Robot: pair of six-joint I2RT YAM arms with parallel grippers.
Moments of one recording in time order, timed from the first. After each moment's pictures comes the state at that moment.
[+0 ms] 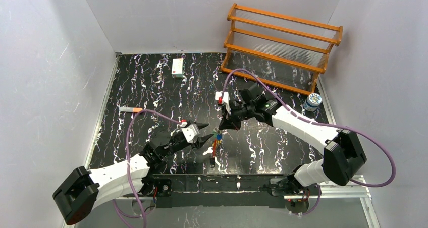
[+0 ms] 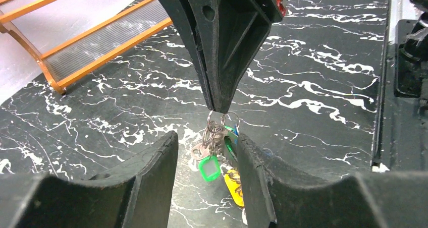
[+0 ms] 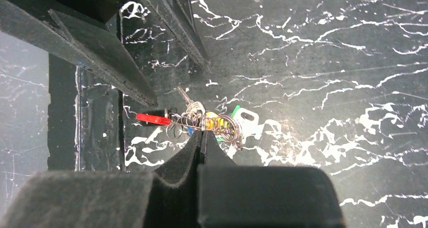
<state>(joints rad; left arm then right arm) -0.84 0.89 0.17 0.75 0.25 0.17 0.74 1.39 0.99 -0.34 -0.75 -0.35</state>
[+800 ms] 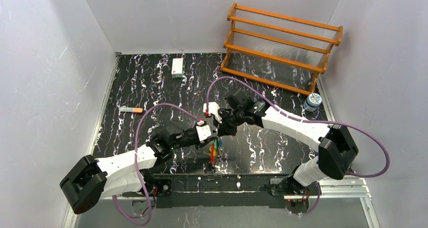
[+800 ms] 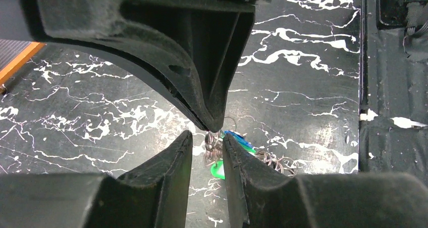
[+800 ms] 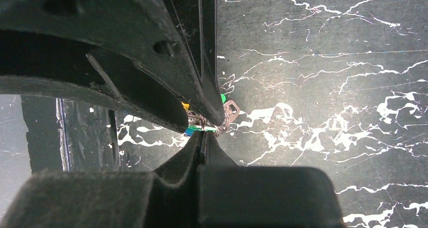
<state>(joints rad) -0.84 1.04 0.34 0.45 0.40 0.33 0.89 1.48 1.11 -0.56 -0.53 -0.46</state>
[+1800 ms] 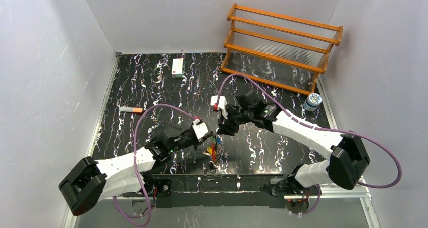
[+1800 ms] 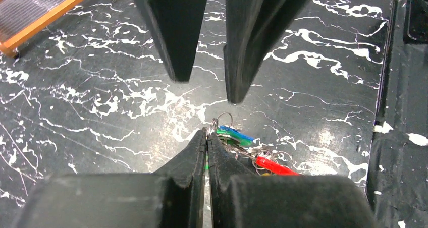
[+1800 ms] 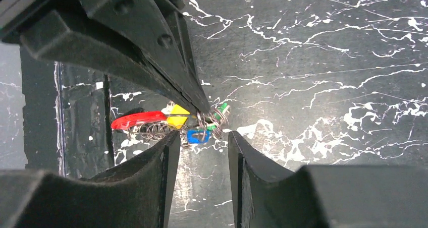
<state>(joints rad) -0.84 1.04 0.32 0.46 0.31 0.27 0.85 1.36 1.01 -0.38 -0.56 -0.38</state>
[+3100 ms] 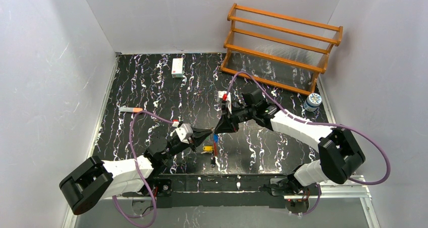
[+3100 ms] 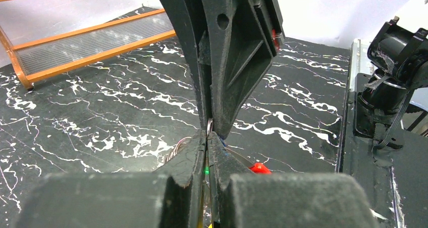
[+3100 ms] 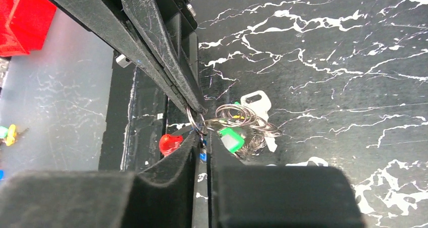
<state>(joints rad) -0.84 1.04 0.07 1.12 0.24 -0.05 0.72 1.41 0.87 -0.04 -0.95 -0.11</state>
